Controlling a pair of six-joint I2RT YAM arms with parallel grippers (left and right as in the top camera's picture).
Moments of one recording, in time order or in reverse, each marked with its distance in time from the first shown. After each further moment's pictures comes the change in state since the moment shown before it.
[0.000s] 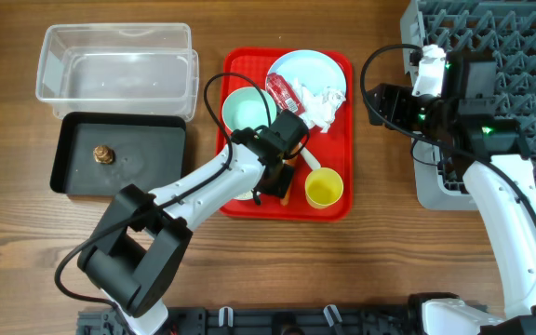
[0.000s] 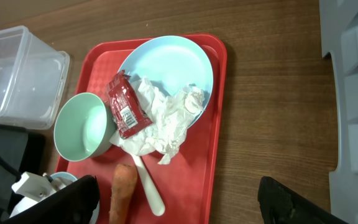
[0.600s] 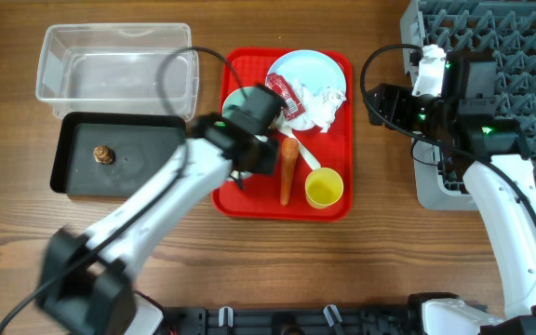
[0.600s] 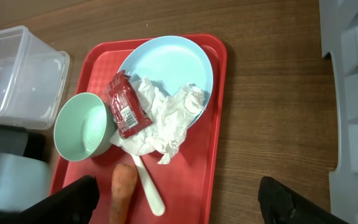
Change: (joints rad) left arm 0.118 -0.232 0.084 -0.112 0.000 -0.061; right arm 0.000 0.000 0.000 0.000 0.000 0.000
